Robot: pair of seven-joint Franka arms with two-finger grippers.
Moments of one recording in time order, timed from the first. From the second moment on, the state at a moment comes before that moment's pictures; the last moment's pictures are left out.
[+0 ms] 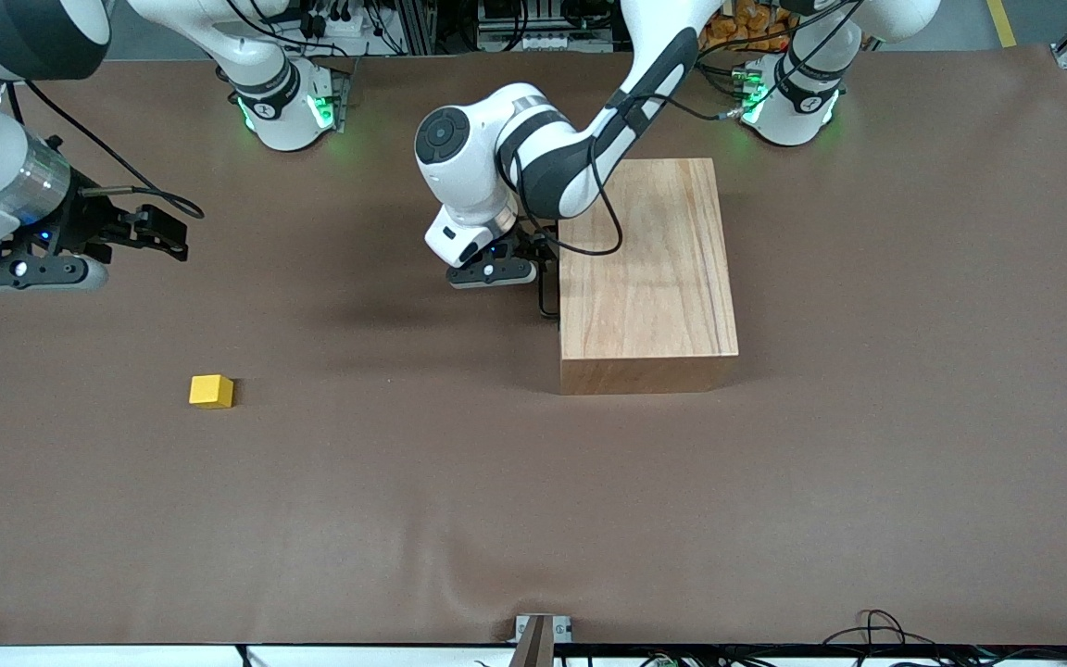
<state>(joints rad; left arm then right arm) -0.98 0.72 0.01 -1.28 0.10 1.84 -1.00 0.07 -0.01 0.05 -1.70 0.00 1.59 0.09</state>
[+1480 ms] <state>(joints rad) -1.00 0.74 0.00 -1.28 0.10 1.95 -1.00 0.07 0.14 0.03 -1.90 -0.14 1.96 -0.07</state>
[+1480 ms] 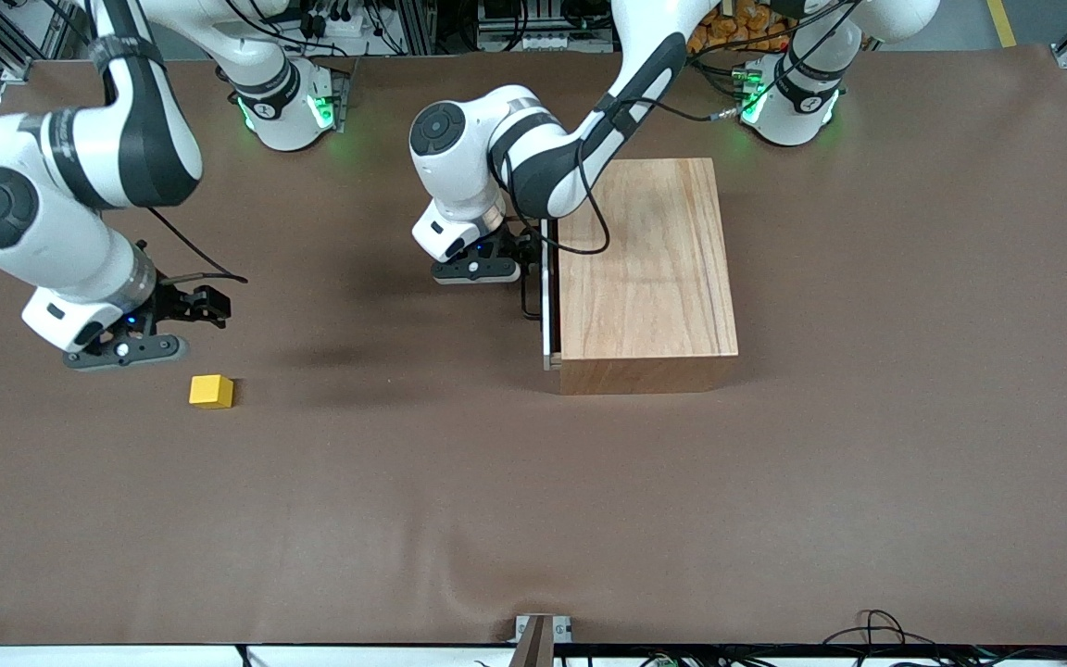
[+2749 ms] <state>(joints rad) -1.01 0.76 -0.02 -1.28 0.10 2.08 -1.00 -0.09 0.56 0.02 -1.86 -0.10 2.35 -0.14</state>
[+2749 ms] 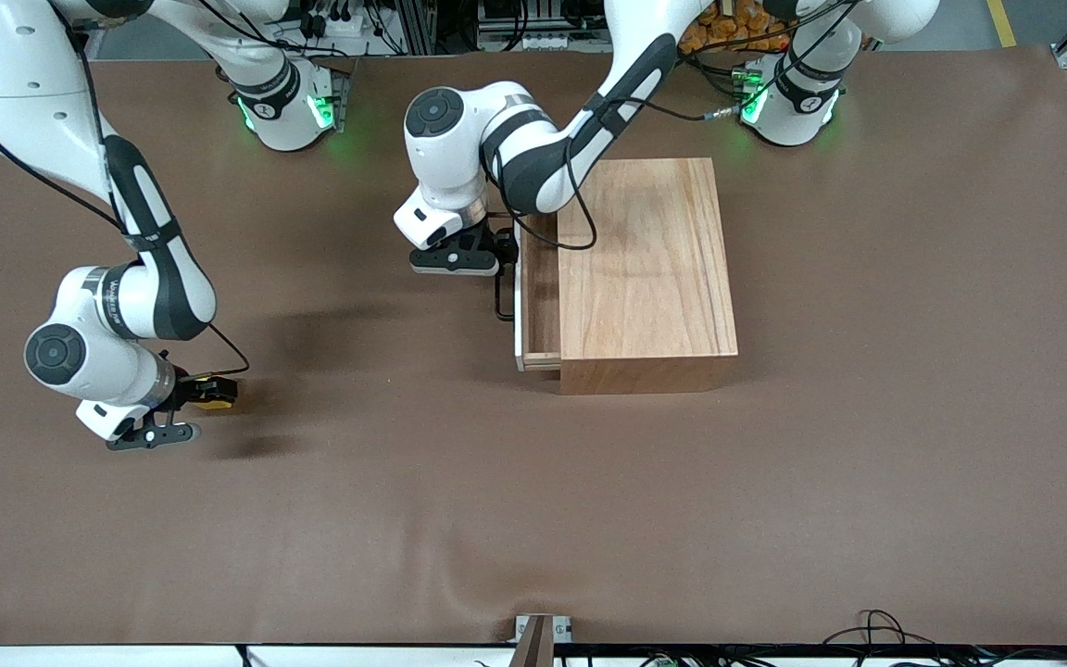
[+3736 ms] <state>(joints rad) -1.03 0.77 -0.03 -1.28 0.10 2.18 -1.00 -0.13 0.57 0.03 -1.87 -0.05 2.33 -0.26</state>
